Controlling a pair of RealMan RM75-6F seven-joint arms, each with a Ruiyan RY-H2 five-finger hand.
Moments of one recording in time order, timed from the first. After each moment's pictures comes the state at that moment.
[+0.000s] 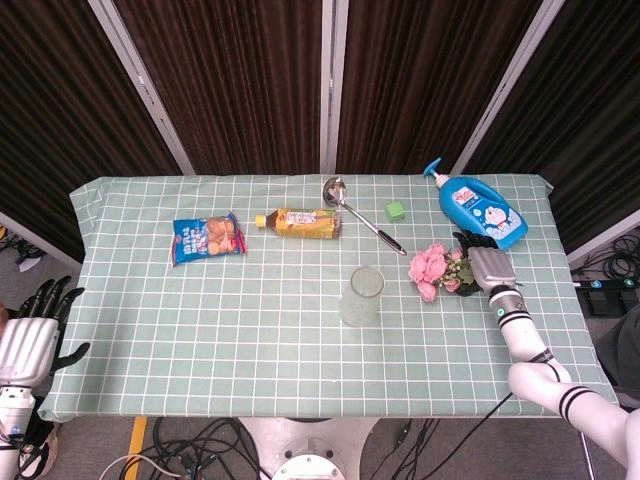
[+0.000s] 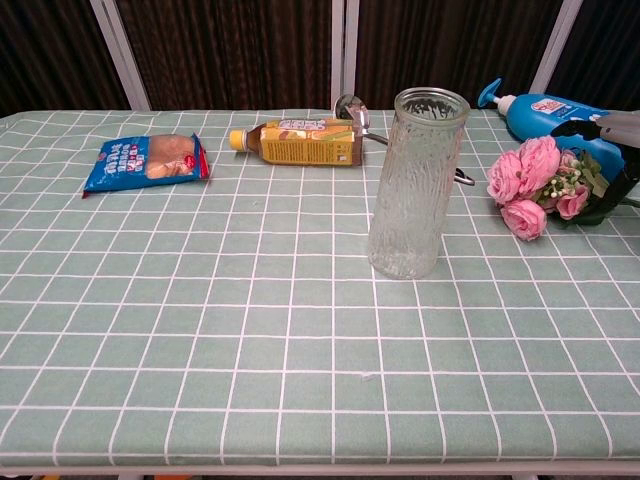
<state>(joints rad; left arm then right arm) -0.12 -1.16 -0.04 -1.55 1.47 1.45 0.08 0.65 -1.53 0.24 -0.99 -1.09 0.65 -0.03</state>
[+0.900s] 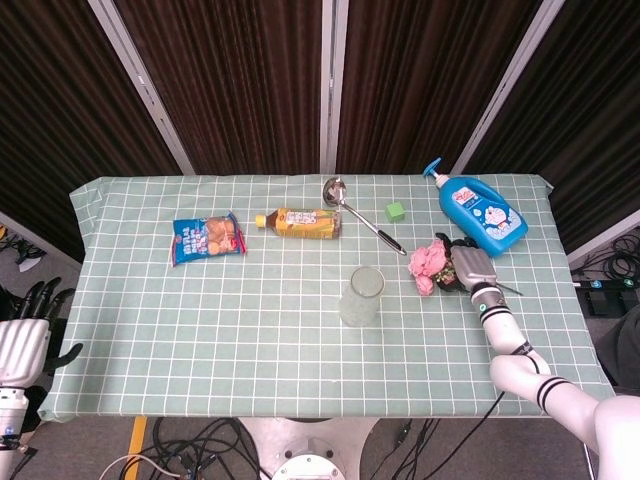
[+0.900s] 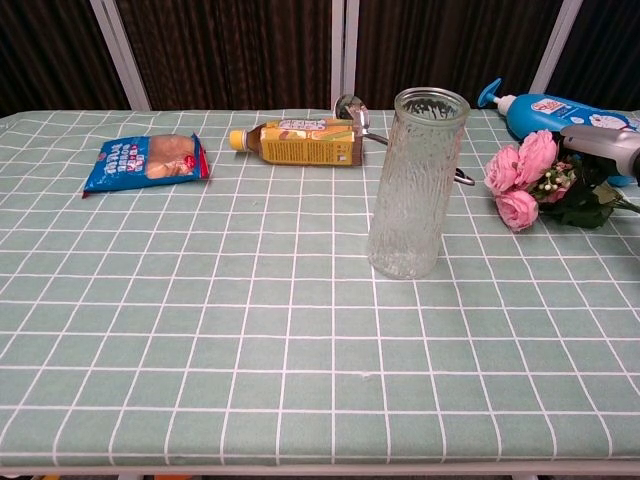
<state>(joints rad) -0.11 -1.16 -0.04 -1.53 1.45 1.44 0.05 0.70 -1.62 0.24 -0.90 -1.08 0.60 0.05</state>
